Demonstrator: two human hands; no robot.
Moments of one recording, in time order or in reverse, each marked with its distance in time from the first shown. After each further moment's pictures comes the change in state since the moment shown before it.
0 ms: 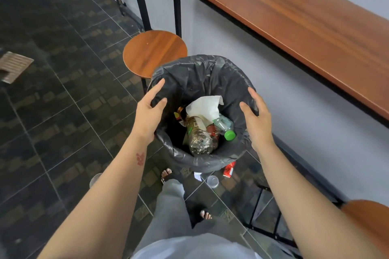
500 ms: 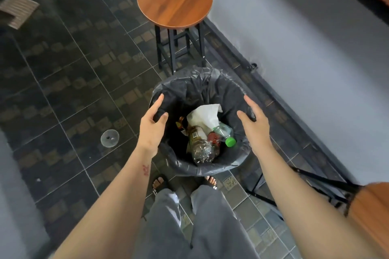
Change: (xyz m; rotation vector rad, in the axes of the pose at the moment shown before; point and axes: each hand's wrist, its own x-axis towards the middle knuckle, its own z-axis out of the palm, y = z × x) left_hand -0.097 -0.132 -0.040 0.003 0.138 -0.297; right_hand -0.076 0.099 0.033 -0.147 -0.172 0.209
